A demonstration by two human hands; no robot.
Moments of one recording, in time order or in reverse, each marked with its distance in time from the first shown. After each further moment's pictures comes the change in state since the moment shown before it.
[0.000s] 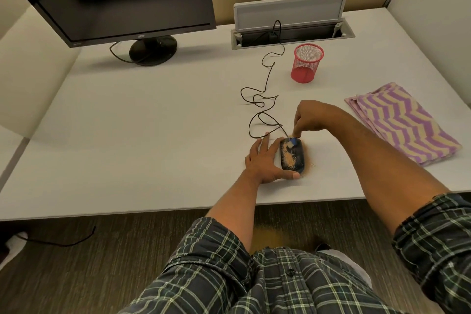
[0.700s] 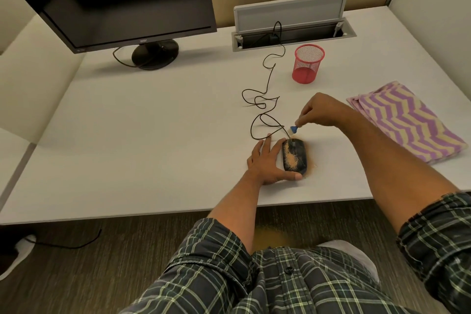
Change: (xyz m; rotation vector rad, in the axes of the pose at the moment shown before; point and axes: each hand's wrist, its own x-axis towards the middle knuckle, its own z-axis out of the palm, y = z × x) left_hand -0.002 0.001 -0.003 0.028 -0.014 -0.006; right_hand -0.003 0.023 -0.006 0.315 0.122 -0.027
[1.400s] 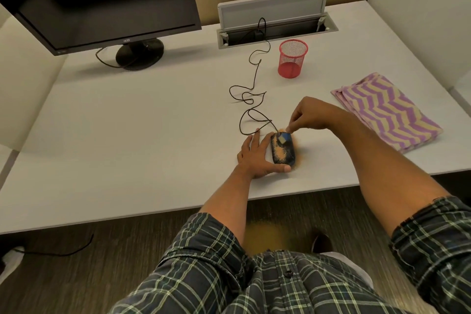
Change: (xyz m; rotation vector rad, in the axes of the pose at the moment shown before) left_hand 0.000 0.001 0.001 0.009 -0.009 0.005; right_hand -0.032 0.005 0.007 -0.100 -0.062 -0.007
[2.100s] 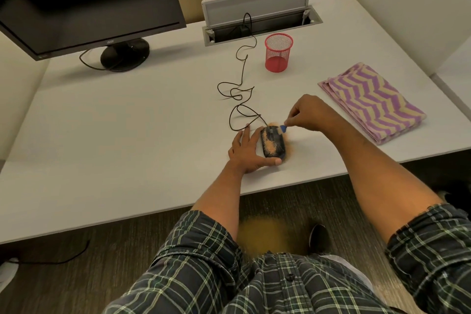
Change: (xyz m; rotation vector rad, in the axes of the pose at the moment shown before) left_hand 0.001 -0.001 0.002 0.006 0.026 -0.001; right_hand -0.024 0.014 0.016 0.078 0.187 0.080
